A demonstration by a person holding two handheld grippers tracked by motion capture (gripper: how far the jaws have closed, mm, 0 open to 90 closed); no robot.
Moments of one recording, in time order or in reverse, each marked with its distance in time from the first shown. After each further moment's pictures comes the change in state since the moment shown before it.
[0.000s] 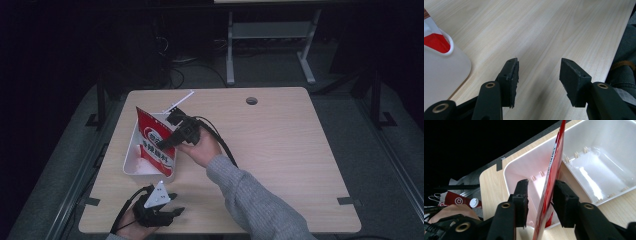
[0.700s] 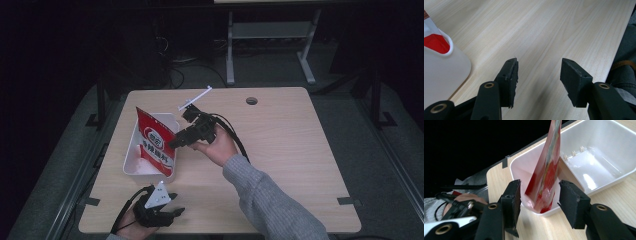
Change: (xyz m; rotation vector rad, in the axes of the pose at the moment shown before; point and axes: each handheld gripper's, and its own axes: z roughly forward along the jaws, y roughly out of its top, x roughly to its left) left arm -0.001 0.000 0.001 0.001 0.004 0.000; right arm -0.002 -0.016 -0.042 -0.034 0.027 -0.011
